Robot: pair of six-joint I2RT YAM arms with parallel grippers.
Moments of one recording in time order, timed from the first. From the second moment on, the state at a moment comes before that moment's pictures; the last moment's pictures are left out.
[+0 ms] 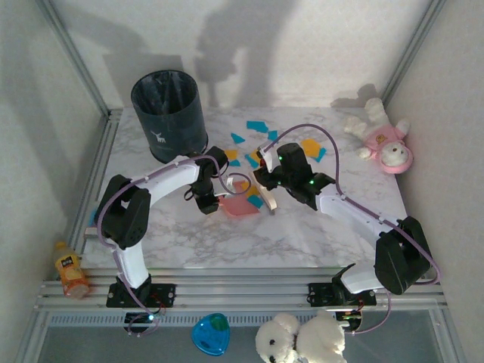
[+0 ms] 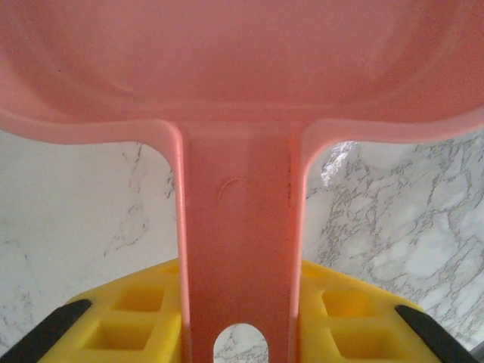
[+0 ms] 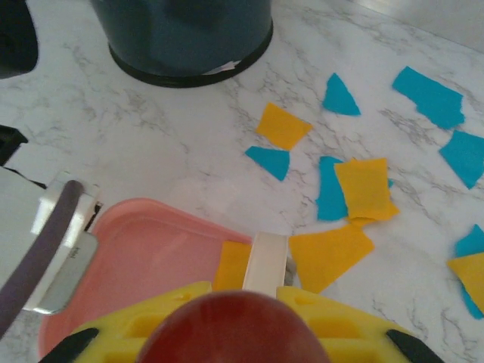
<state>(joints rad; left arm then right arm) -0.54 1.85 1.35 -1.06 0.06 0.57 0.63 1.41 0.99 -0.19 -0.10 -0.05</state>
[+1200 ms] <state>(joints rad) -0.53 1.89 1.39 -1.06 0.02 0.48 0.63 1.43 1.02 -0.19 0.30 -0.02</state>
